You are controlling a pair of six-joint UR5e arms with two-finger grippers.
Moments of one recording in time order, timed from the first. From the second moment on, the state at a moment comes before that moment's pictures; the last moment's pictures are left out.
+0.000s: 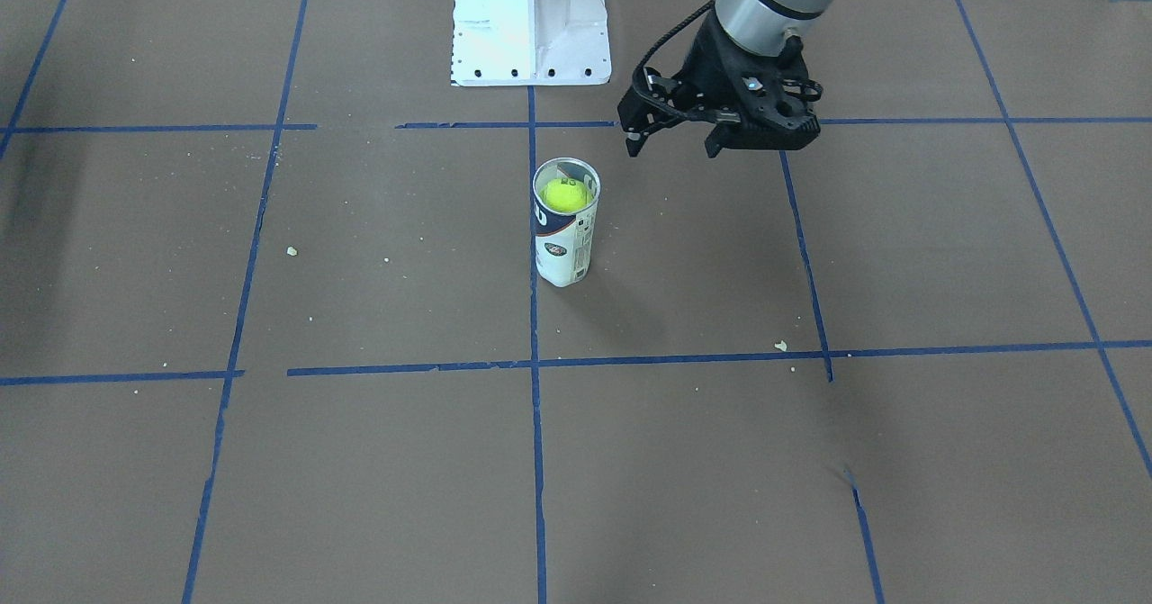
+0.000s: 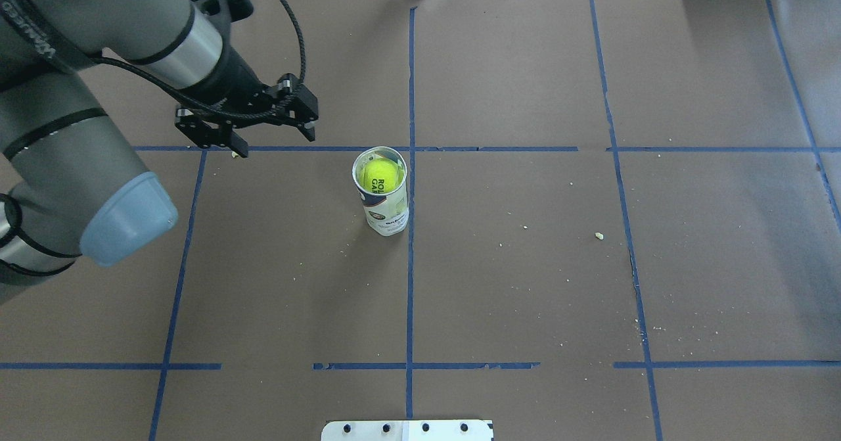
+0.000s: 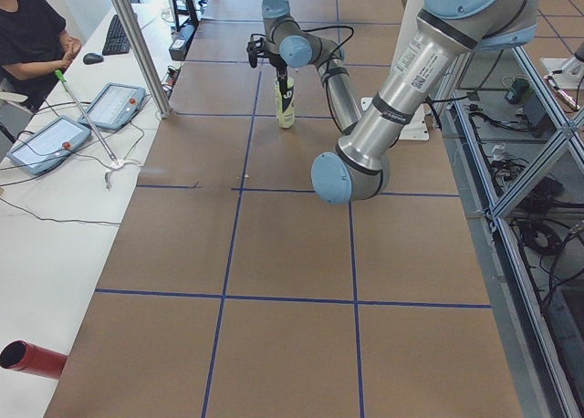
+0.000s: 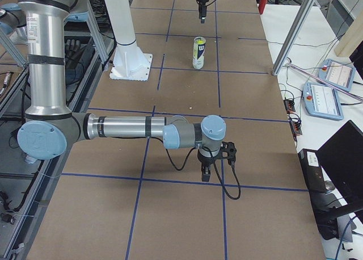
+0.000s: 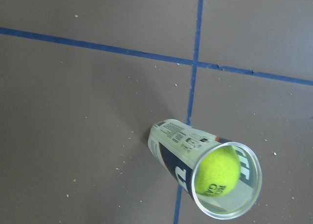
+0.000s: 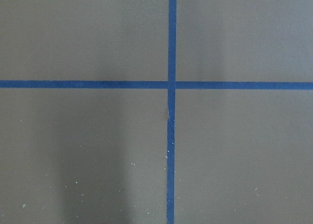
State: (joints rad) left arm -0.85 -2.17 -1.97 -1.41 -2.24 -1.16; right arm 1.46 -1.60 1.62 -1.49 2.30 0.16
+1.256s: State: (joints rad) left arm -1.47 -1.60 -1.71 -1.50 -2.23 0.00; right arm 1.46 -1.60 1.62 -1.49 2.30 0.16
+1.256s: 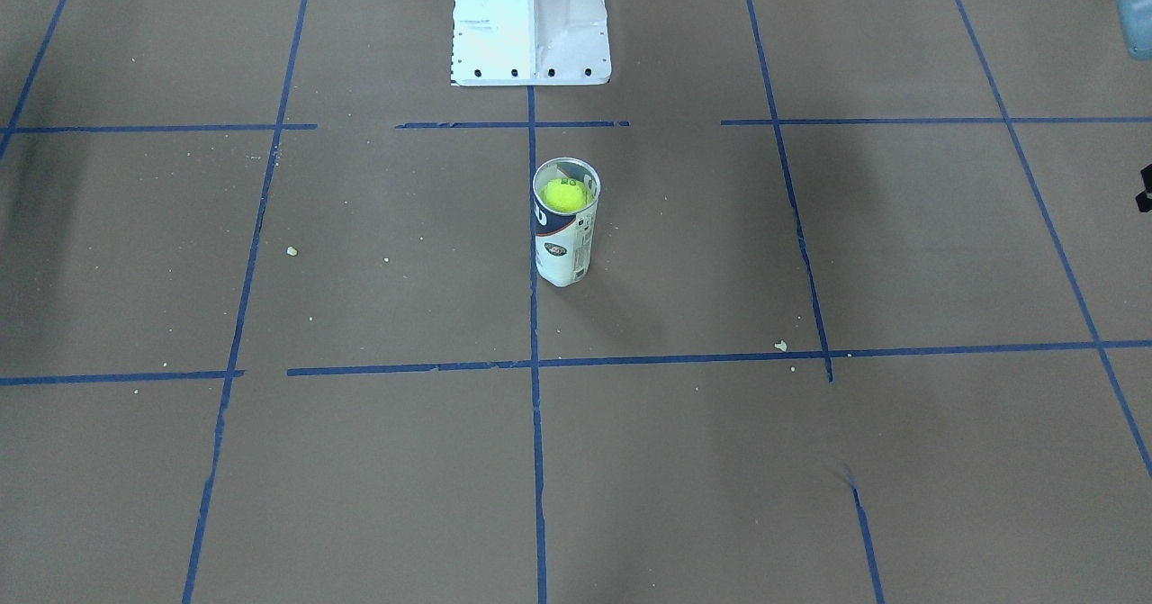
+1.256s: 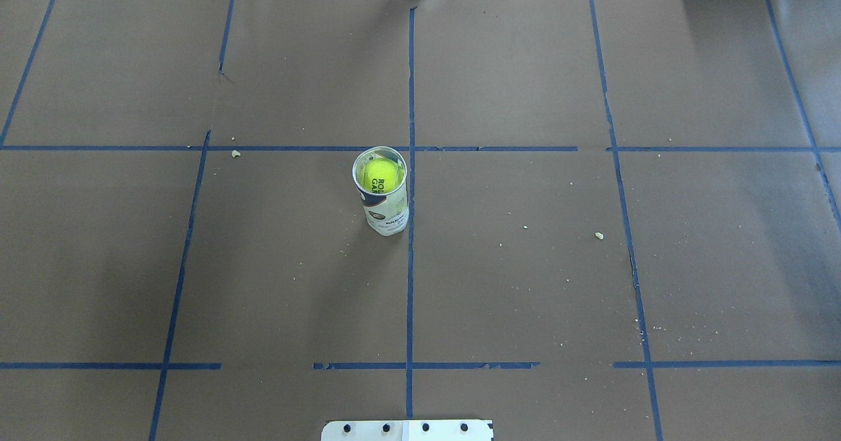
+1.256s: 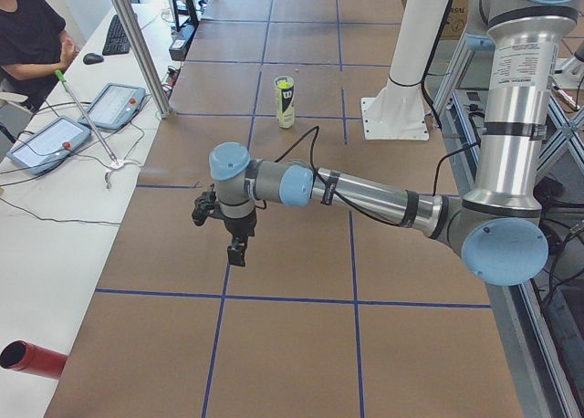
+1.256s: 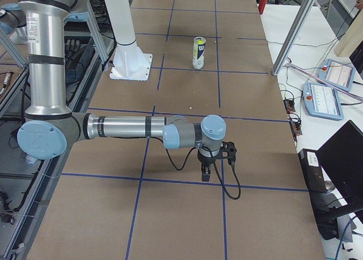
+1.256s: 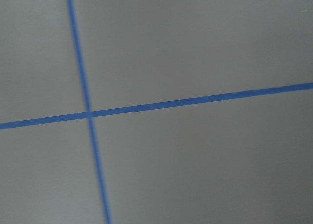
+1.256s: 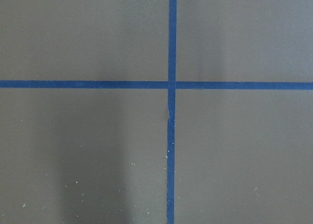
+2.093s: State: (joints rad) left arm -1.59 -1.58 -1.52 -1.57 -2.24 0.12; right arm 1.46 -1.60 1.62 -1.49 2.30 0.16
